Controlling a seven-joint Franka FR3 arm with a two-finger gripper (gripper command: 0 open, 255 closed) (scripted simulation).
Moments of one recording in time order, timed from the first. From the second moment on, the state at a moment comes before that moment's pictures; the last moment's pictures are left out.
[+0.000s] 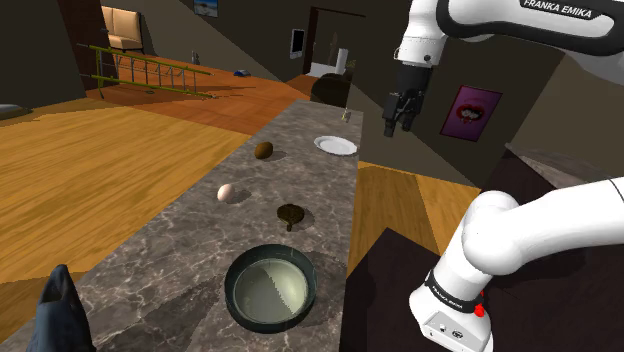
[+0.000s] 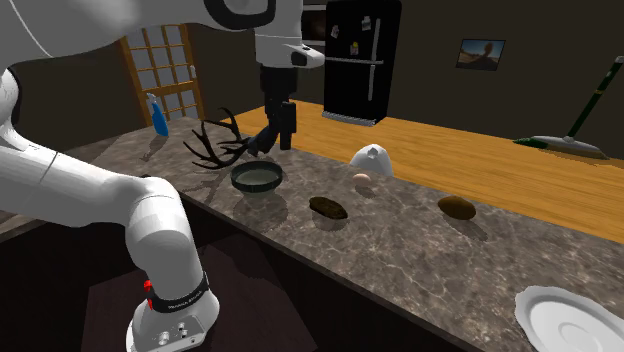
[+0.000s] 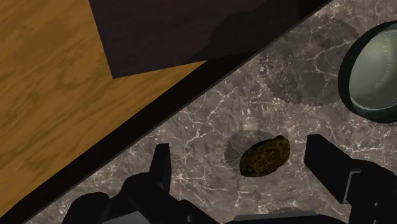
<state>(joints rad) 0.01 -0.79 -0.05 -2.28 -0.03 1.43 0.12</state>
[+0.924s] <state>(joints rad) 0.00 -0.53 0.06 -2.41 0.11 1.77 0.40</state>
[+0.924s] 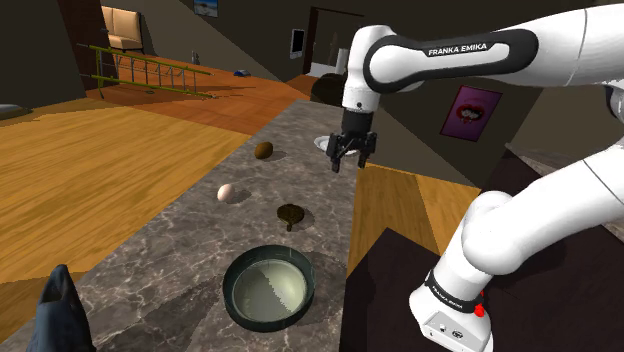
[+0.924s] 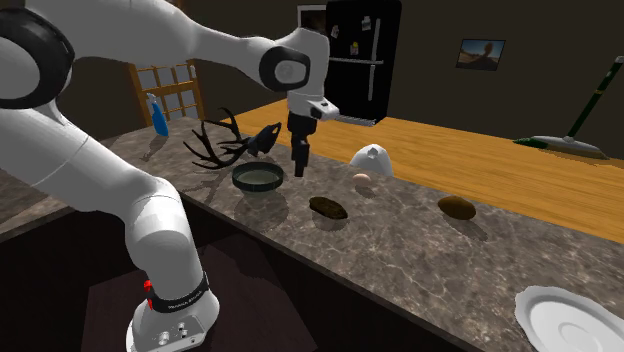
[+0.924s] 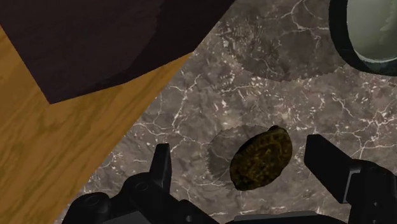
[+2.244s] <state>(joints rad) 0.02 0.08 0.15 -2.30 0.24 2.23 0.70</state>
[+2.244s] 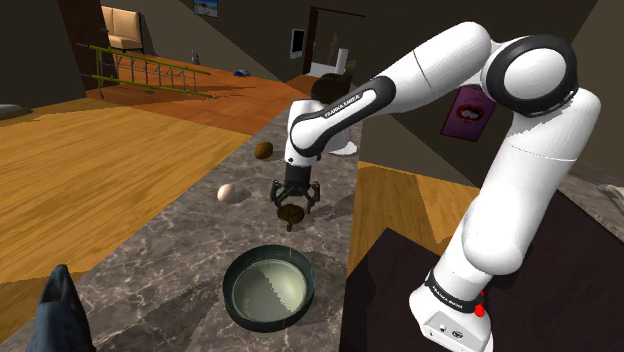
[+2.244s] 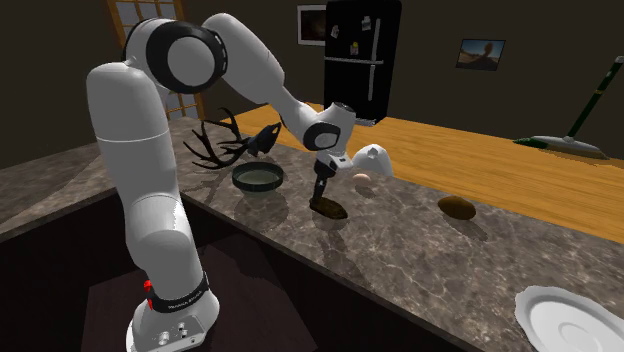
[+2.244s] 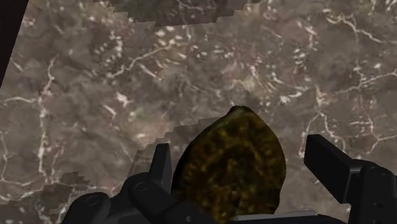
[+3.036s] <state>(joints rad) 0.03 0.12 0.15 -2.32 0.25 2.29 0.70</state>
